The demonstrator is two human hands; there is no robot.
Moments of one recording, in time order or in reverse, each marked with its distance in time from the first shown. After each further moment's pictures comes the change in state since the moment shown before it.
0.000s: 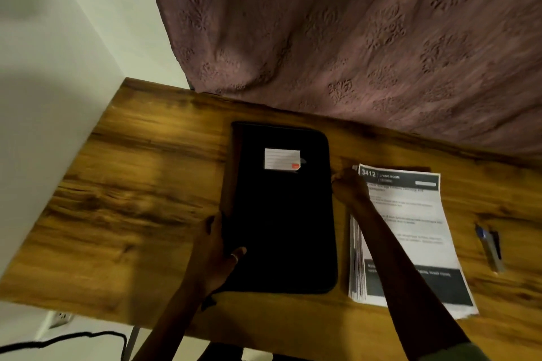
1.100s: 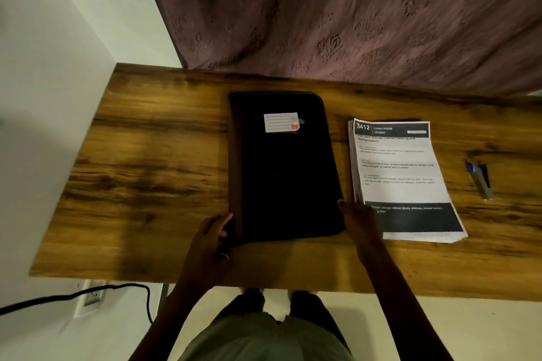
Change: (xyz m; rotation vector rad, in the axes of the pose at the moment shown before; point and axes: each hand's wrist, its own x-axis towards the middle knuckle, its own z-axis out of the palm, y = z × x) left_hand -0.063 -0.080 -0.016 0.020 -0.165 0.229; right_hand -0.186 0.063 0.063 0.734 0.079 0.244
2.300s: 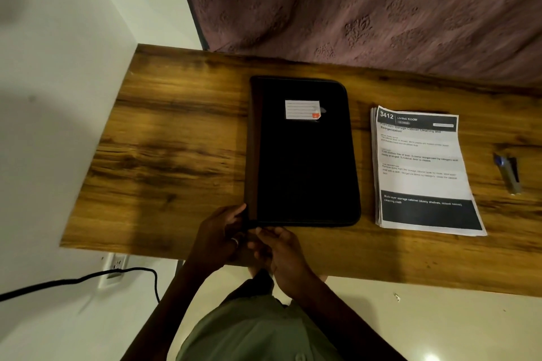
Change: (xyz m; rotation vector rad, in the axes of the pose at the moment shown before) left_hand -0.007 -0.016 -0.017 0.071 0.018 0.127; right_hand -0.119 0.016 0.148 0.511 -0.492 0.255
